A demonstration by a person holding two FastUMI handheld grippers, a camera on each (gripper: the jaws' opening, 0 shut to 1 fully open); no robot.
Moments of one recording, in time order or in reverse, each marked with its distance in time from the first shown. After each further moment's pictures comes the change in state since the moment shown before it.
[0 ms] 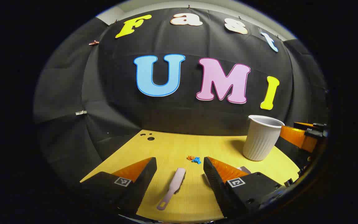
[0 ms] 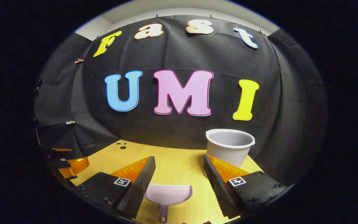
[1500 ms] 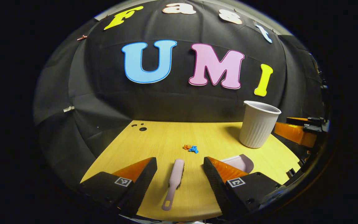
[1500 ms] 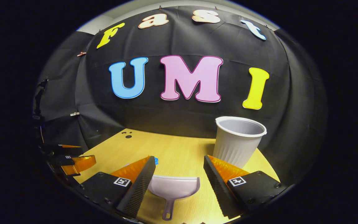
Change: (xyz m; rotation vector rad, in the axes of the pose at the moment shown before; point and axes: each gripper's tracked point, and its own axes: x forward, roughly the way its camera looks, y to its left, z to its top) left arm 0.020 0.017 -0.034 0.028 0.127 -0.093; right arm 0.009 0.027 -0.034 -0.019 0.115 0.069
